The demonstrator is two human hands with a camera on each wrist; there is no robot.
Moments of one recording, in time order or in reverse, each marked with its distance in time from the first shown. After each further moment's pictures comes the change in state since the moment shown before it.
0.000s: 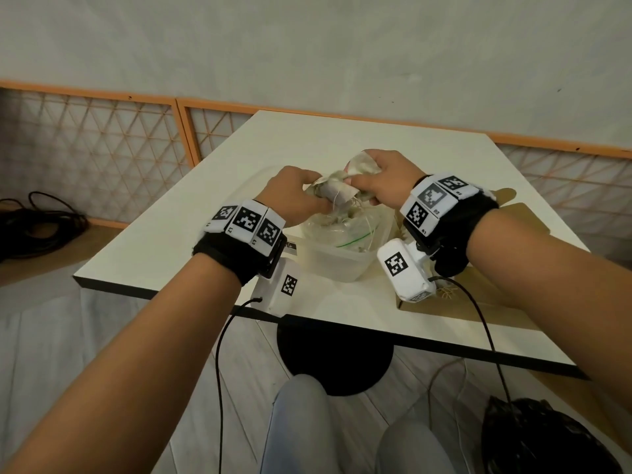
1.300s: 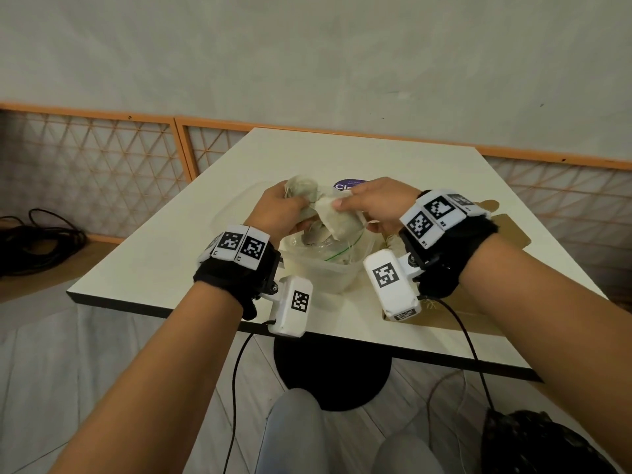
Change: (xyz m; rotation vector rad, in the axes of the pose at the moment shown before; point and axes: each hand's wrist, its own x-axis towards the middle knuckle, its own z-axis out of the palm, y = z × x) left_hand -0.002 0.011 0.018 -0.813 0.158 -0.157; right_hand -0.016 -0.006 -0.011 0.027 -0.103 0.288
